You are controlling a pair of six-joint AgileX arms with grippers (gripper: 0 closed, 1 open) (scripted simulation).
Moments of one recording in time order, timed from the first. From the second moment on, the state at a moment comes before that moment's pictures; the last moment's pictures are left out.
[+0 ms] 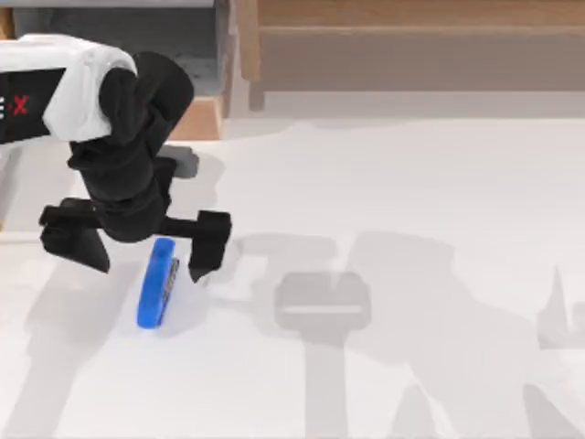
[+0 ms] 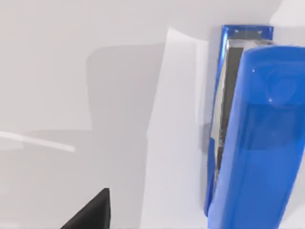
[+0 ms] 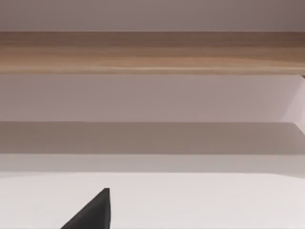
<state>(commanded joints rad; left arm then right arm) -0.40 1.90 1.28 -0.94 0.00 -0.24 0.00 0.00 0.00 0.00 0.00 0.00</state>
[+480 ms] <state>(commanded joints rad) -0.40 1.97 1.19 -0.77 0.00 -0.24 0.00 0.00 0.00 0.00 0.00 0.00</state>
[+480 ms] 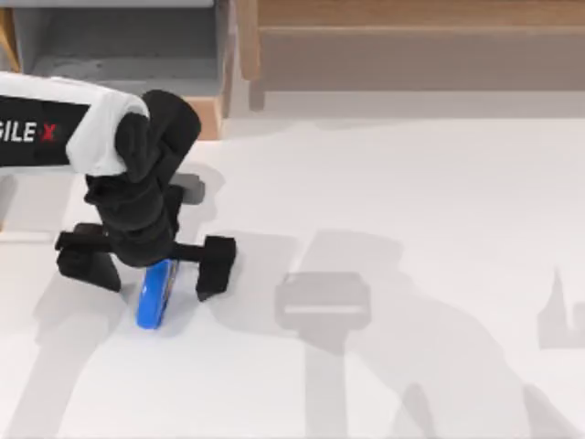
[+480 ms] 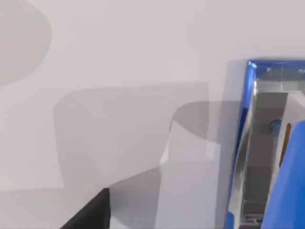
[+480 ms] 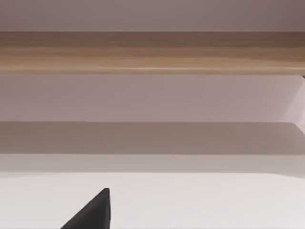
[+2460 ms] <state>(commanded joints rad) -0.39 1.92 1.24 -0.87 -0.01 -0.24 0.00 0.00 0.00 0.00 0.00 0.00</state>
